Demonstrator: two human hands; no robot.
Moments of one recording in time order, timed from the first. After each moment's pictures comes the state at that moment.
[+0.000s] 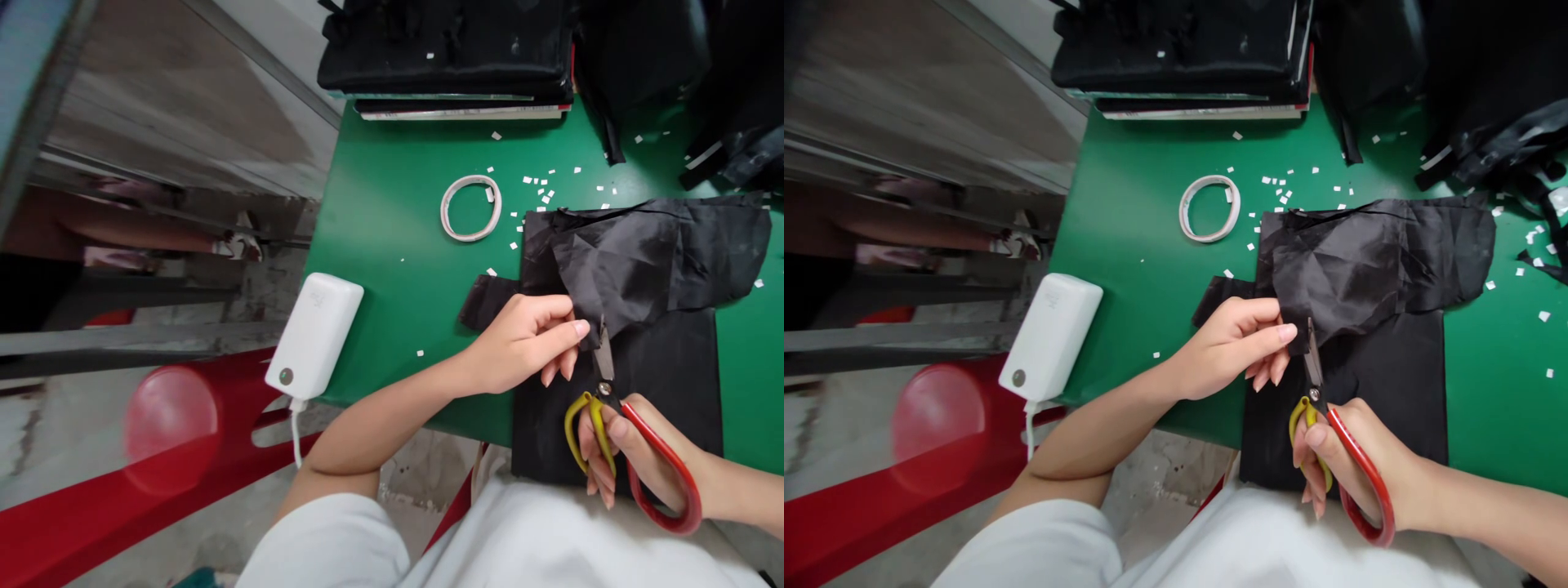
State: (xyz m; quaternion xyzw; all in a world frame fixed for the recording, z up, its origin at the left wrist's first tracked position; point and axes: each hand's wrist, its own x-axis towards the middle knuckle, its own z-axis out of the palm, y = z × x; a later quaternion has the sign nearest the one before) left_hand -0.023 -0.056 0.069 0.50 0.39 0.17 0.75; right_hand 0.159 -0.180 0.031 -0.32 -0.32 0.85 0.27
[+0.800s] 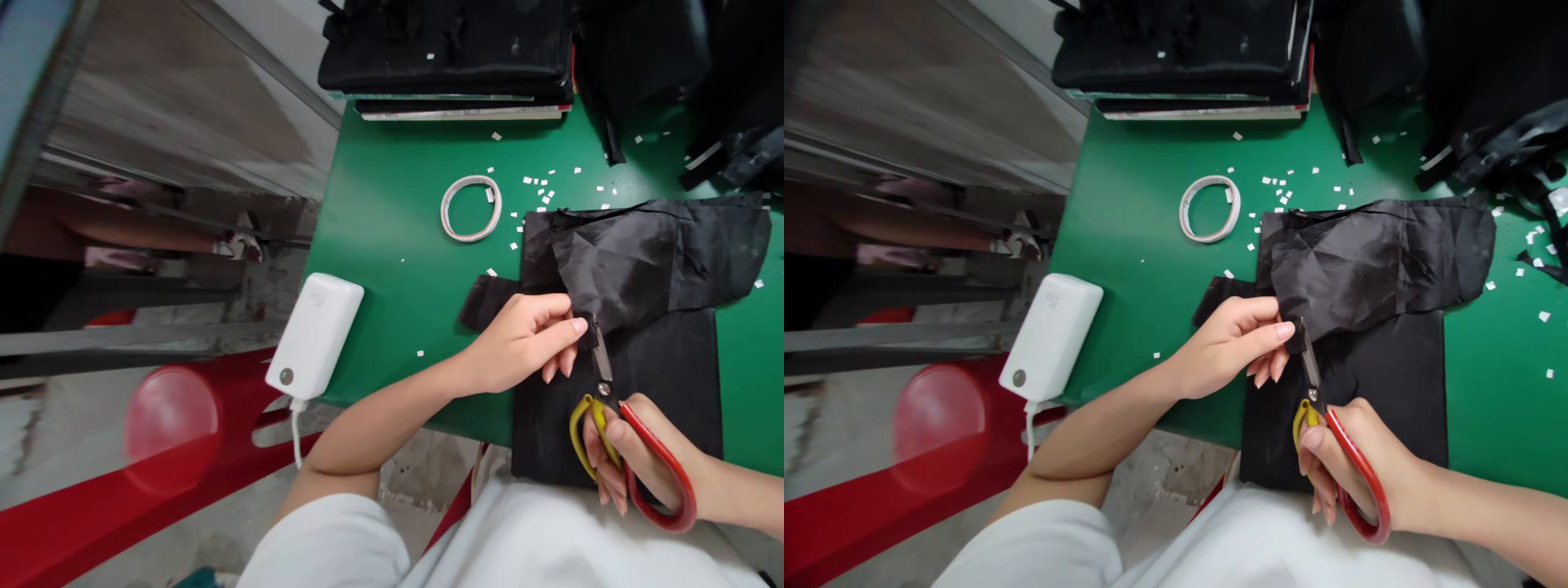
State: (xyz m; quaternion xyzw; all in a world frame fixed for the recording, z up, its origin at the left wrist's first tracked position) left_hand -0.023 -0.056 0.068 0.51 0.40 0.16 0.75; right_hand 0.157 -0.180 0.032 -0.35 -0.33 0.84 0.24
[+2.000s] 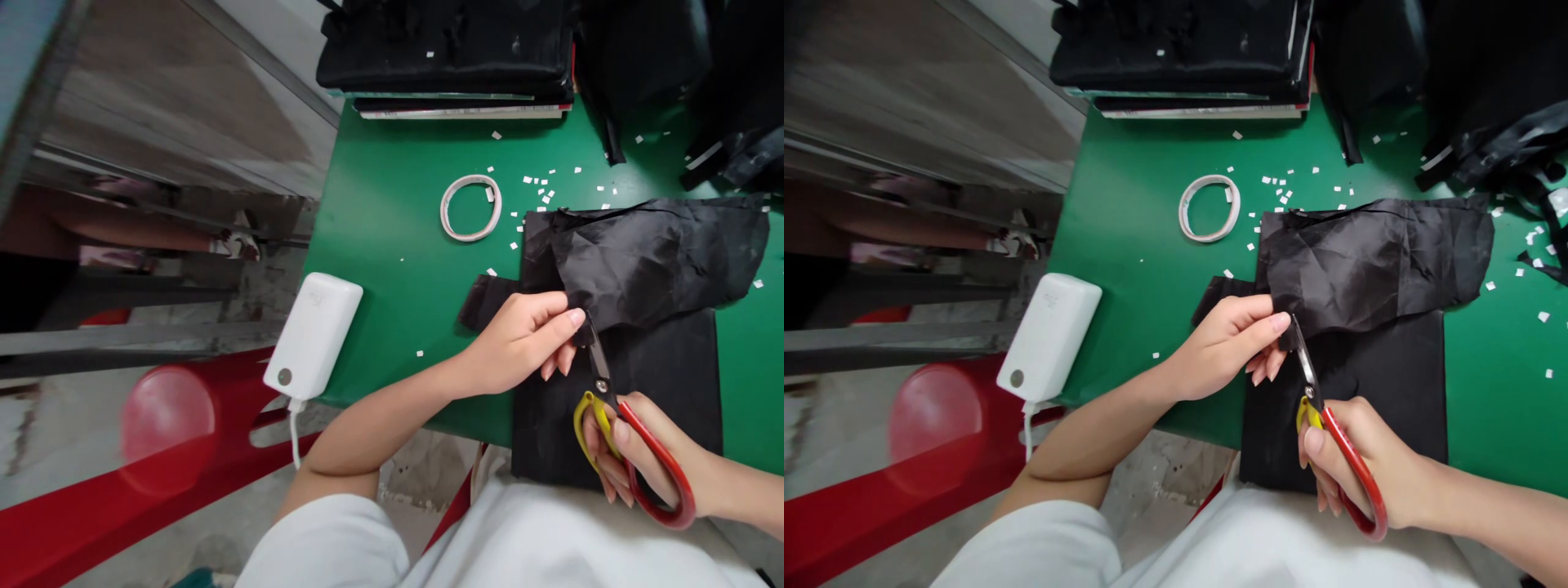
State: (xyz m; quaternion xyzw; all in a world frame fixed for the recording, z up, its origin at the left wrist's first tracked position) left_hand -0.025 -0.057 0.068 0.52 0.40 0.18 0.73; right_hand 0.161 -0.172 0.042 -0.35 -0.34 0.85 0.22
